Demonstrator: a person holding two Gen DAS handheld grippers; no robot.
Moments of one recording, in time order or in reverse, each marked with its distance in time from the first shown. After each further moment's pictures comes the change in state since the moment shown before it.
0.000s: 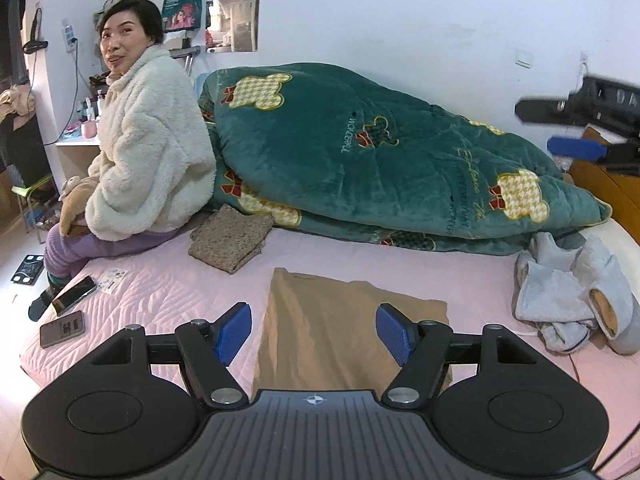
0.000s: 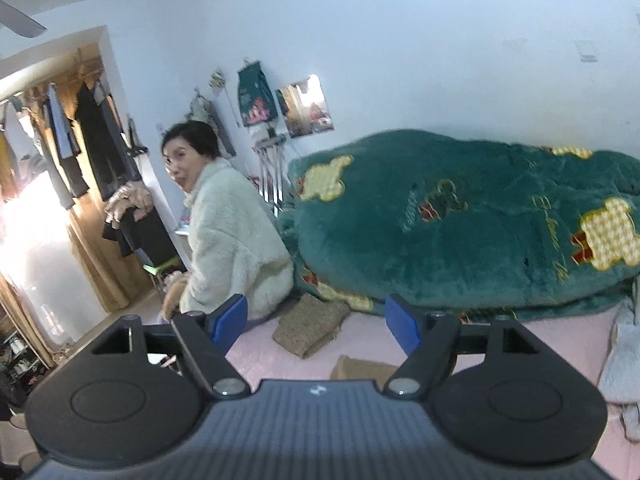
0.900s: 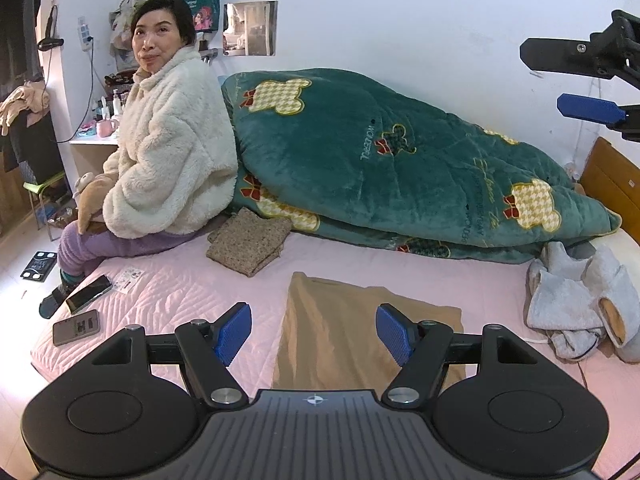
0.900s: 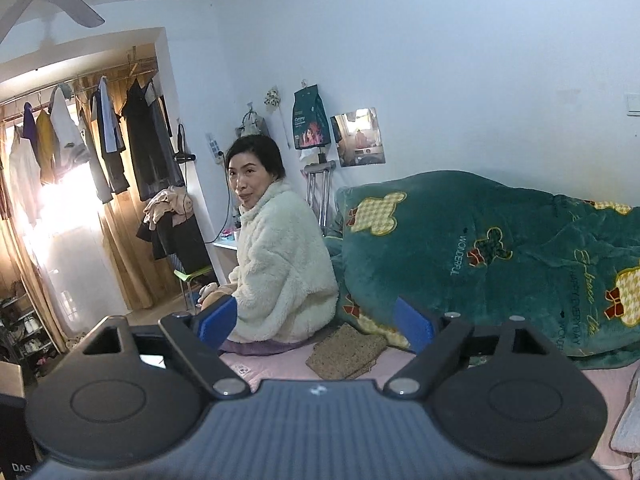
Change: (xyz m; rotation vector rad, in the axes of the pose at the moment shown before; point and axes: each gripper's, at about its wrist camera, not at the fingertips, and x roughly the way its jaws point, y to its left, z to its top) left arm -0.015 0.029 -0.002 -0.020 -0.011 0.025; right arm -0.018 0.073 0.009 -0.110 -0.066 0.073
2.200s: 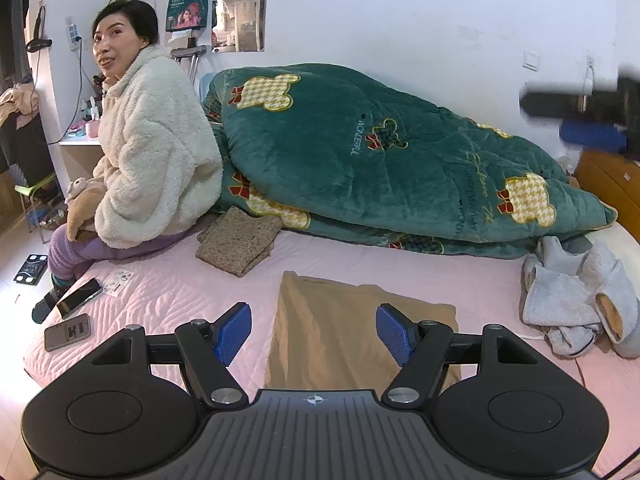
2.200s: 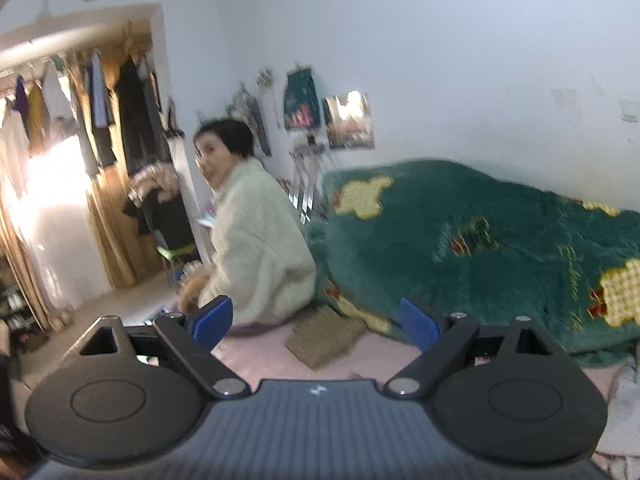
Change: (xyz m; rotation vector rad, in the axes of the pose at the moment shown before) left arm 0.022 -0.014 0.008 0.024 0.011 -0.022; right arm 0.021 -0.025 -0.018 -0.046 0.074 -0.066
